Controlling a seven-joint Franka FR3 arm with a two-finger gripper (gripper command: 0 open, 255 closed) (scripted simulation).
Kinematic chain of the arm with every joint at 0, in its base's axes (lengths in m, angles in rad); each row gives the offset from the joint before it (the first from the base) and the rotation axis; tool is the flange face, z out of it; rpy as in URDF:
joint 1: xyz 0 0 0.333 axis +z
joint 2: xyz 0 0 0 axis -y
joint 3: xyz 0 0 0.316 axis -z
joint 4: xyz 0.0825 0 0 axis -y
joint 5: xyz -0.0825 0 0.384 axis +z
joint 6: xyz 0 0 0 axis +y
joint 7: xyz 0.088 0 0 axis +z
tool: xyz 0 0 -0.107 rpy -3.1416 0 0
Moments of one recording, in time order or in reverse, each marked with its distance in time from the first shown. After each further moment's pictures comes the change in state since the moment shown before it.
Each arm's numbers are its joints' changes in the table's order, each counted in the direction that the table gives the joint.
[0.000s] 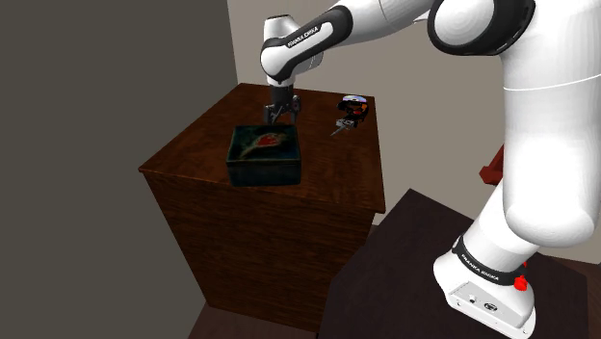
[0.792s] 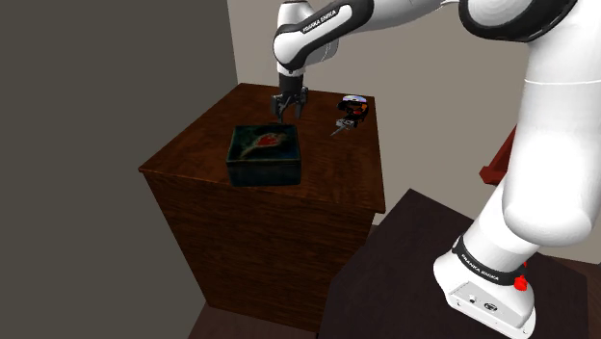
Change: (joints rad) arm -0.026 0.131 0.002 -0.126 0.024 -0.071 0.046
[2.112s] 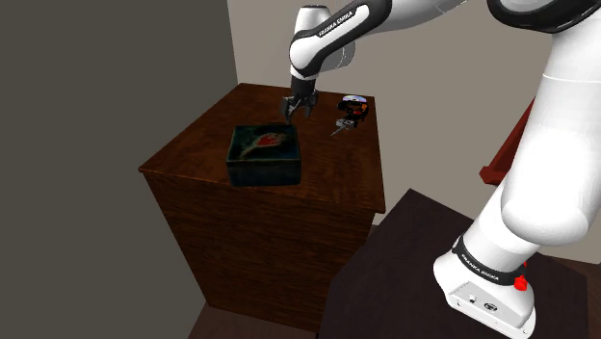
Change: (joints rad) arm -0.032 0.103 0.005 -0.185 0.036 -0.151 0.062
